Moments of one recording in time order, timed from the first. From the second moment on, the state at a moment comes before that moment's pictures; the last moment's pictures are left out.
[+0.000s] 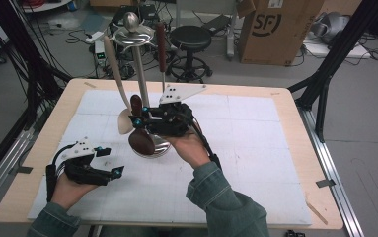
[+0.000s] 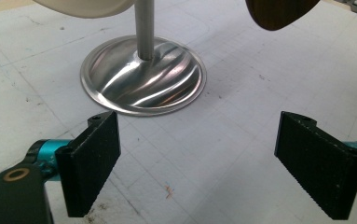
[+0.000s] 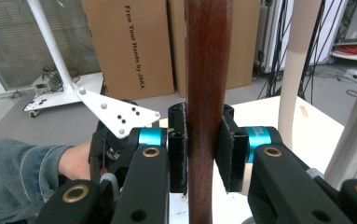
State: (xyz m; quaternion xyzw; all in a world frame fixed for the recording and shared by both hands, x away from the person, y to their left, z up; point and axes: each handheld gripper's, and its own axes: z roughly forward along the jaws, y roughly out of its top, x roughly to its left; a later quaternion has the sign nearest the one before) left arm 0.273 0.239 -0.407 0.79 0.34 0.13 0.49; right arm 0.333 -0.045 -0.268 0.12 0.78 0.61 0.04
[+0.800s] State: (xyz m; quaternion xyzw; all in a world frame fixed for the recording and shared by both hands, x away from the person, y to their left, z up) left arm 0.273 0.240 -0.407 0.79 0.34 0.13 0.49; right arm 0.342 -0.028 -0.222 0.10 0.78 0.62 0.05
